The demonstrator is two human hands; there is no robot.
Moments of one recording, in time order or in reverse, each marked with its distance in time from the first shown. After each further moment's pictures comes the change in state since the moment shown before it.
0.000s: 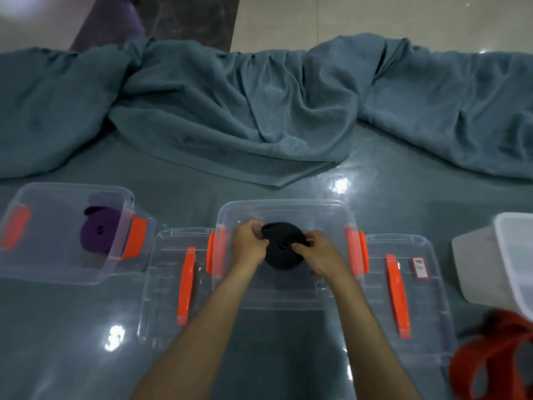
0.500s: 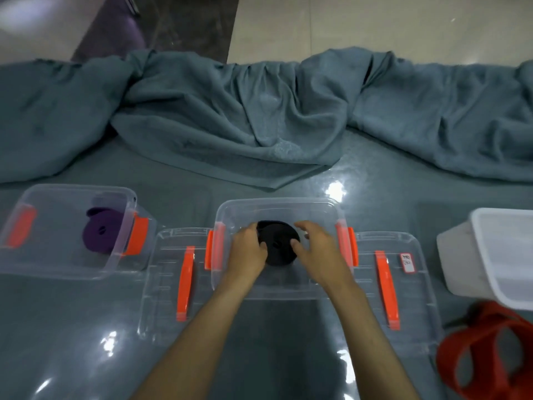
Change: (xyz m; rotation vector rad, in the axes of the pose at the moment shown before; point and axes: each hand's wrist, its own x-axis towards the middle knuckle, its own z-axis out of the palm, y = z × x) left_hand -0.039 0.003 -0.007 0.311 0.030 0.252; right_hand -0.050 -0.004 -0.013 -0.251 0.180 -0.408
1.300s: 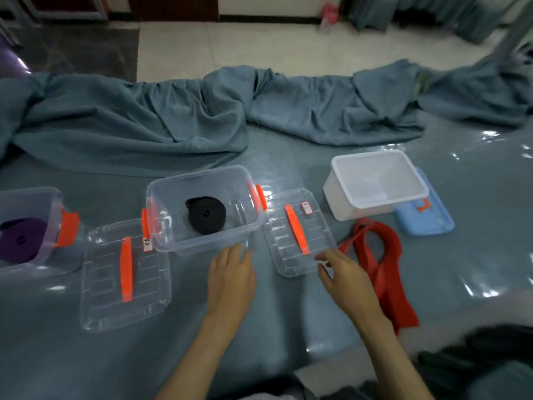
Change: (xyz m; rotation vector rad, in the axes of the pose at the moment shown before) left_hand -0.221 0.024 0.027 0.382 0.045 0.609; right_hand -0.271 0.091 -0.080 -0.352 0.369 0.113
